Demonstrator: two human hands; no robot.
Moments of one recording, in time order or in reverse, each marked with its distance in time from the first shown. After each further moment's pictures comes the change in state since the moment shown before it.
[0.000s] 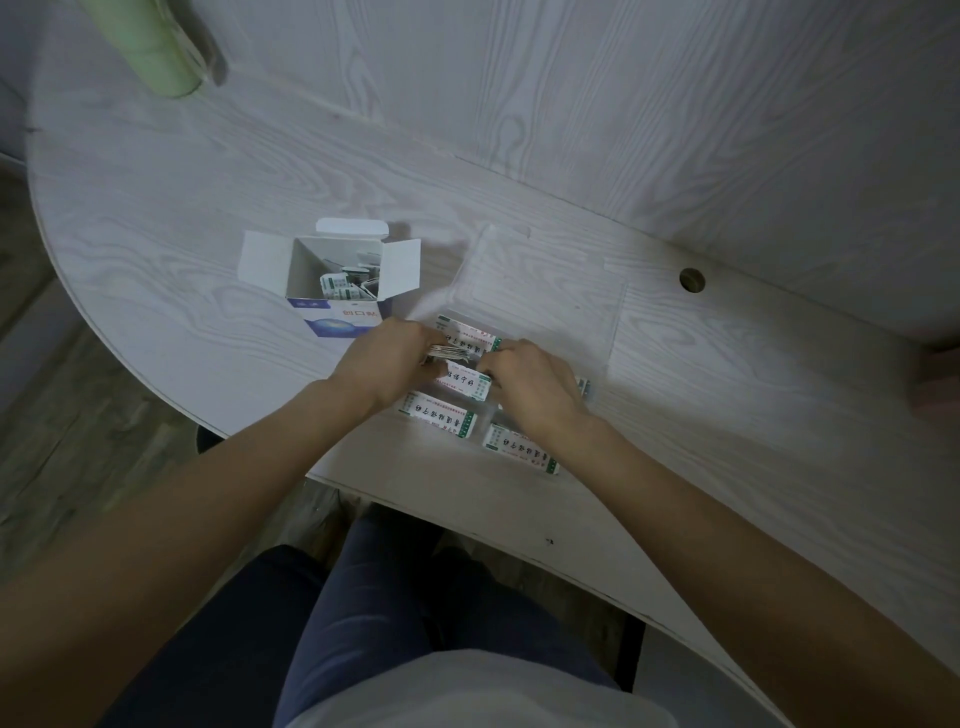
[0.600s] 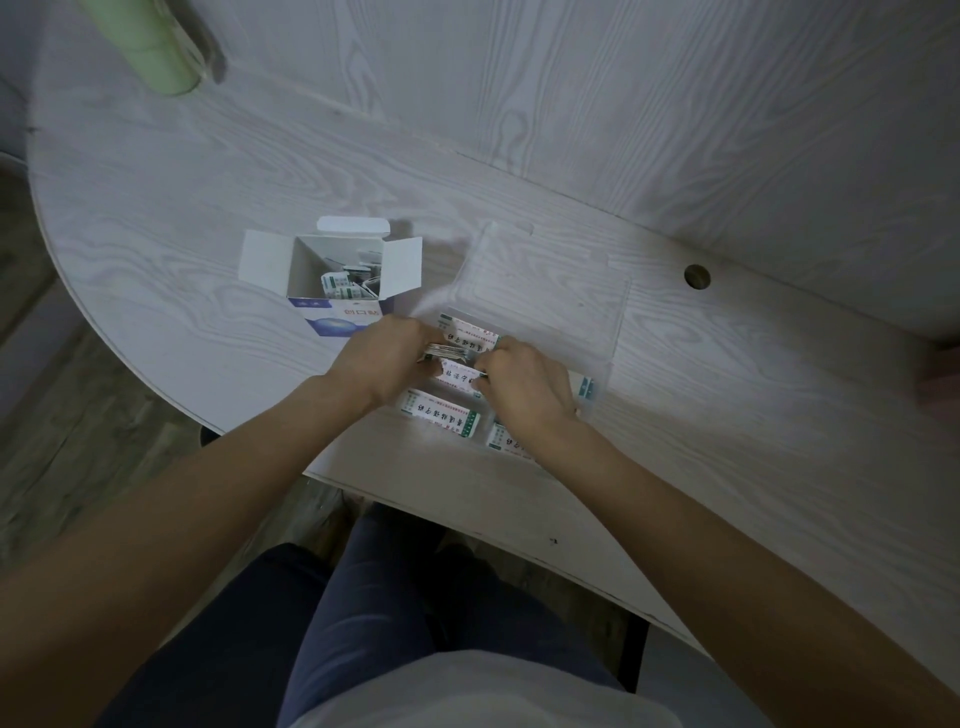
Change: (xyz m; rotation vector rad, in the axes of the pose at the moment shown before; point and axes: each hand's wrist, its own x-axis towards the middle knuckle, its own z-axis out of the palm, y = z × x) left_hand 0.000 -0.005 -0.002 0.020 -0.005 0.012; right_hand 0.005 -0.010 0.004 0.009 -0.016 0.098
